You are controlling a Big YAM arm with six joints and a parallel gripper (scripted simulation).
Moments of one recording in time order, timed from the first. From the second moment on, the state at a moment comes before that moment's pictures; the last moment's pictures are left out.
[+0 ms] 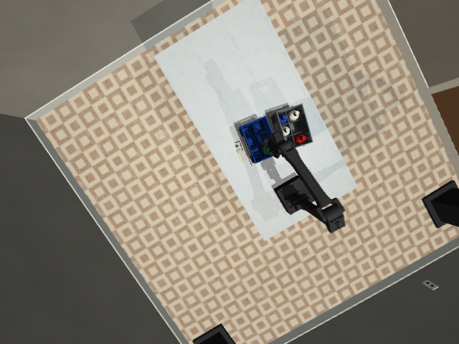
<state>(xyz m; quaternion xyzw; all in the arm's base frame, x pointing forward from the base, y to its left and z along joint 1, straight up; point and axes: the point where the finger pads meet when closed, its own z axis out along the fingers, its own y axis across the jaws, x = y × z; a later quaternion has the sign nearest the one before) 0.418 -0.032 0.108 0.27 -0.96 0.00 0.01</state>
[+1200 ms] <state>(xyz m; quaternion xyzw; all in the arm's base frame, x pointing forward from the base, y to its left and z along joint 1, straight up) 0.419 -0.032 0.094 0.27 -0.96 0.00 0.01</state>
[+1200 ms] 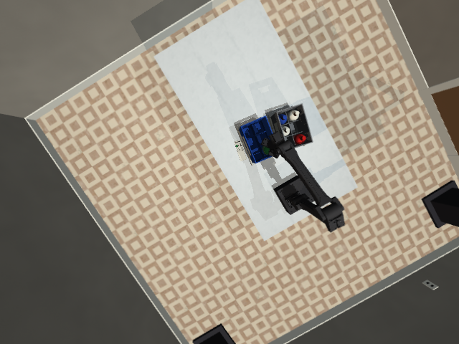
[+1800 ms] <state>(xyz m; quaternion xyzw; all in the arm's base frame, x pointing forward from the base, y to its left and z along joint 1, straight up) 0.418 -0.032 0.091 0.27 -0.96 0.00 0.01</state>
